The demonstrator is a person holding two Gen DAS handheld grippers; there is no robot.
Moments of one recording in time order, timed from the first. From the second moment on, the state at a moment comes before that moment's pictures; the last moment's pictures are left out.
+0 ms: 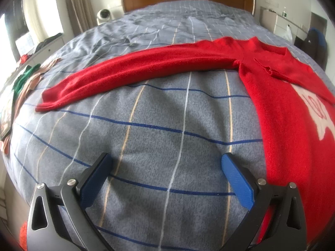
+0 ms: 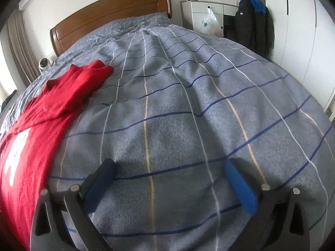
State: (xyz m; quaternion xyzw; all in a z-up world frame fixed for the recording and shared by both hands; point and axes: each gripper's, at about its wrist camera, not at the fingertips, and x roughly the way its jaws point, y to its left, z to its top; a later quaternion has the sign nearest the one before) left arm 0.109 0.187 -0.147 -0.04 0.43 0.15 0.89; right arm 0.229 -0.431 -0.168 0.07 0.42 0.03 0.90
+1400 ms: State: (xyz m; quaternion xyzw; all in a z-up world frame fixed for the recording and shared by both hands) left arm 0.121 0.336 -0.063 -0.14 0.46 0.11 0.87; right arm 0.229 -0.431 -0.167 0.07 0.42 0.03 0.90
